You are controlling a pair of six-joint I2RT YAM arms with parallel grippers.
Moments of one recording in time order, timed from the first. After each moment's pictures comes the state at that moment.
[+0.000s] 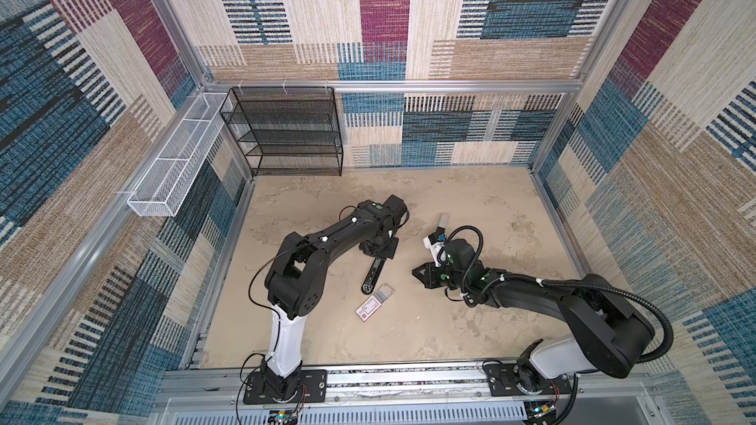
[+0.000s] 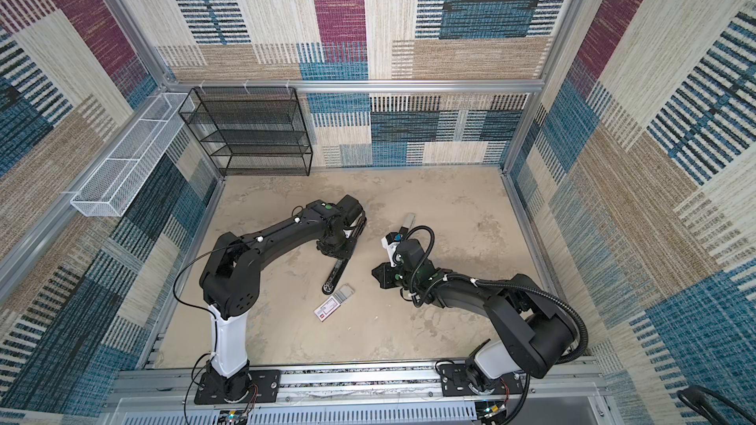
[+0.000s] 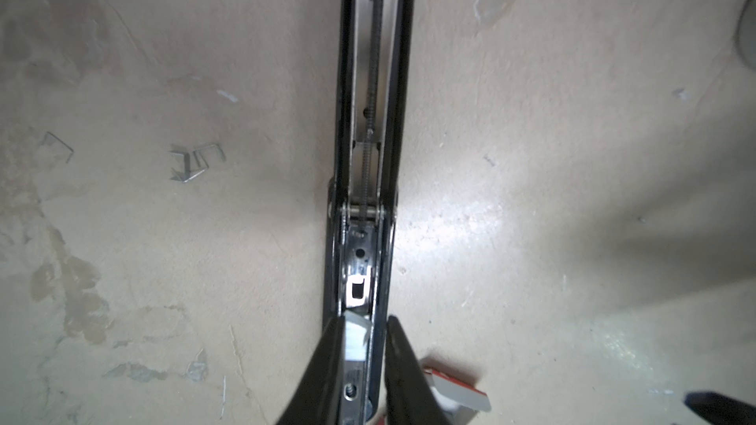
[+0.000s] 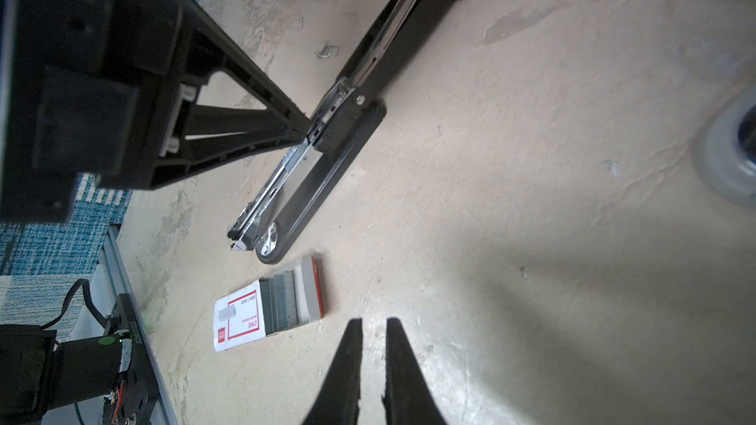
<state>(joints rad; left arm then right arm) -0.66 2.02 1.60 -1.01 -0.07 -0.32 0.63 1.46 0.56 0.21 -0.32 0.54</state>
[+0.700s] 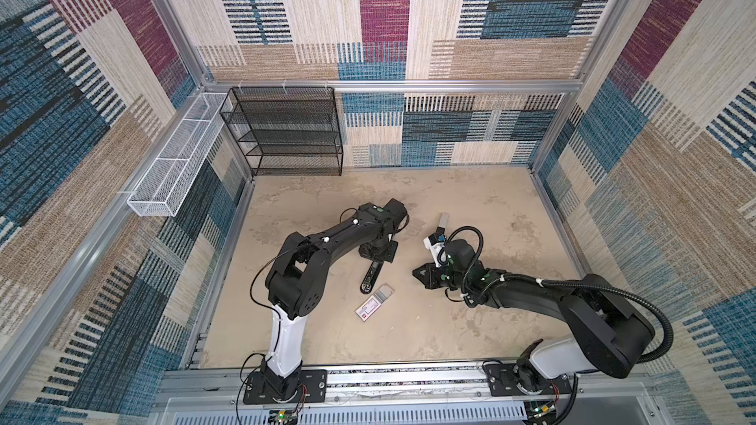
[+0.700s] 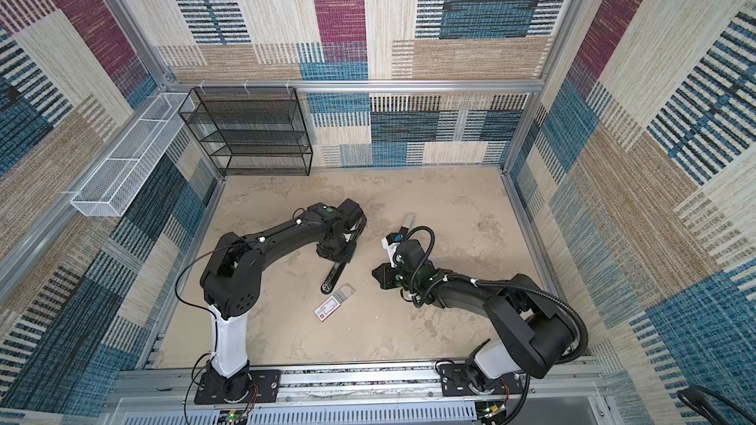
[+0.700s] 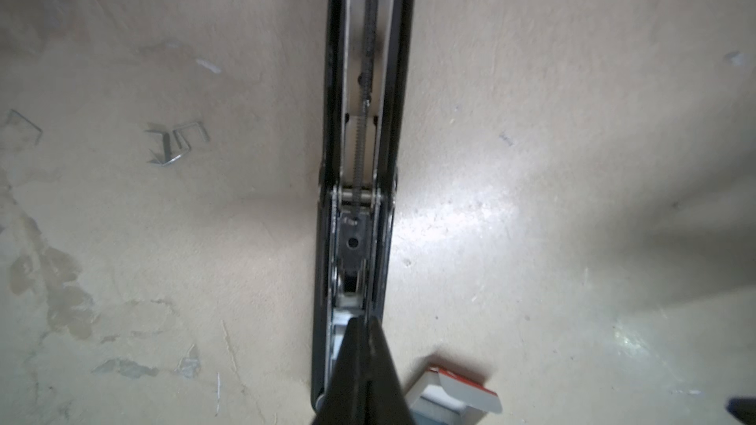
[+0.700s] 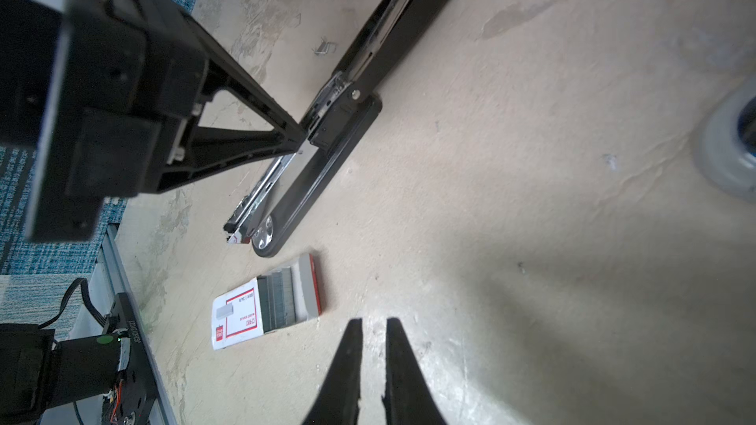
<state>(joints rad) -0.66 2.01 1.58 -1.01 -0.07 -0.32 0.63 1.46 0.56 0.21 -0.32 0.54</state>
